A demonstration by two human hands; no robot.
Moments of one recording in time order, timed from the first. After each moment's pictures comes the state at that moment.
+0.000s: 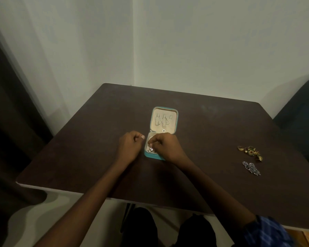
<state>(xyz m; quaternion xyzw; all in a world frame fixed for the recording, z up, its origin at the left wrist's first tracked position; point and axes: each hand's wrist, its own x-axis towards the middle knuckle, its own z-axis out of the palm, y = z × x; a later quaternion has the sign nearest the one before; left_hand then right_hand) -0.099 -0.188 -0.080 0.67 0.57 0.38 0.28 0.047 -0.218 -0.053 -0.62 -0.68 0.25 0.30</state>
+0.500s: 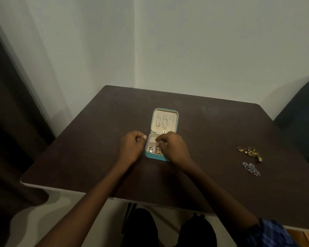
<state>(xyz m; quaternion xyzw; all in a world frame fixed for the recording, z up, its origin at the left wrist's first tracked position) -0.096 -0.196 -0.070 0.68 0.57 0.37 0.27 0.061 -0.218 -0.061 -0.66 -0.69 0.12 0.27</state>
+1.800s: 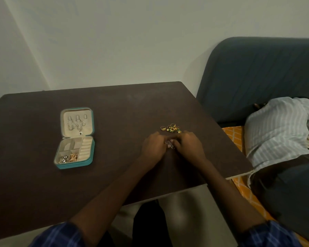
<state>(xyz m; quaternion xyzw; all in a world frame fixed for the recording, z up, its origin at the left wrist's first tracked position) 0.187 -0.268 -0.081 0.90 0.37 0.12 0.17 0.310 -0.340 -0.086 -0.81 -0.54 0.01 0.21</state>
